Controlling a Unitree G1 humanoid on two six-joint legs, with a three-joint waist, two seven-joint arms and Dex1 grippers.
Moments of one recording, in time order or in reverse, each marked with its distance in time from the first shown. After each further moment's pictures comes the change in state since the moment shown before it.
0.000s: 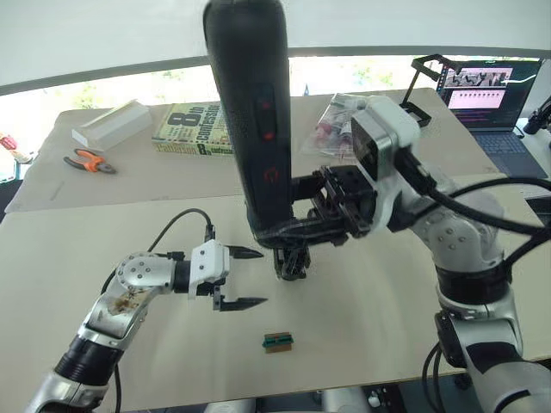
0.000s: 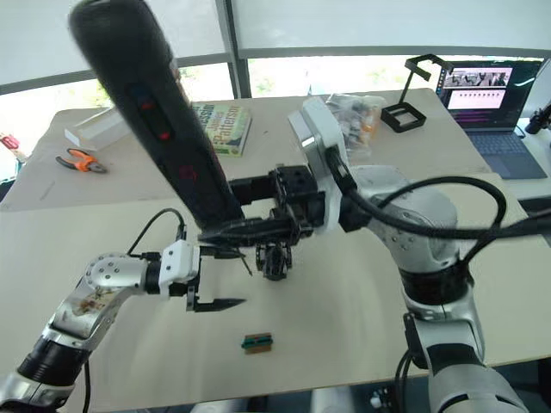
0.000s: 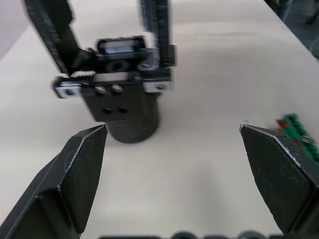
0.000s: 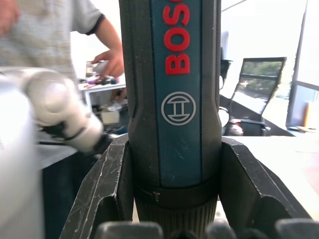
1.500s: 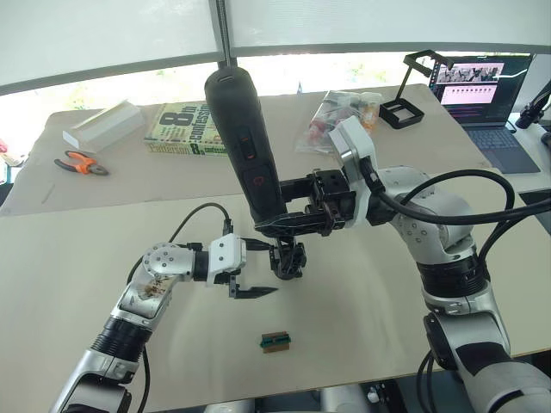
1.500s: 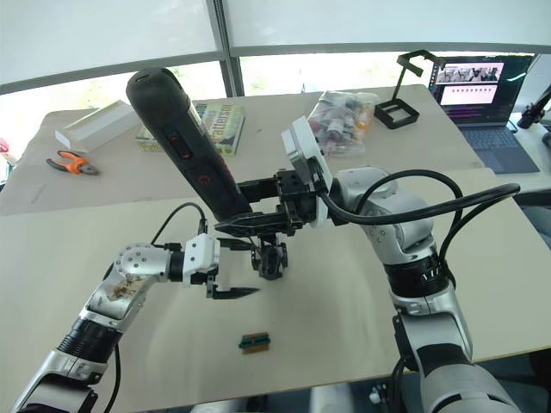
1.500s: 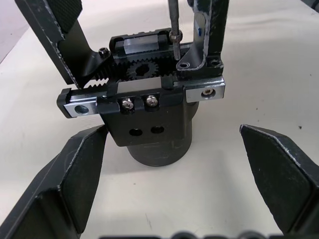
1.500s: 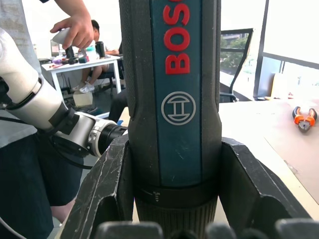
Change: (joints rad) left arm -0.114 -0.123 -0.046 0.209 0.116 -0.116 -0.036; right arm 0.011 0.051 0.029 0.140 -0.247 -0.090 0.137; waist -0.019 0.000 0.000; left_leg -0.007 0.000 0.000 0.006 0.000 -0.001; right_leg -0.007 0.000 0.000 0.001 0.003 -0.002
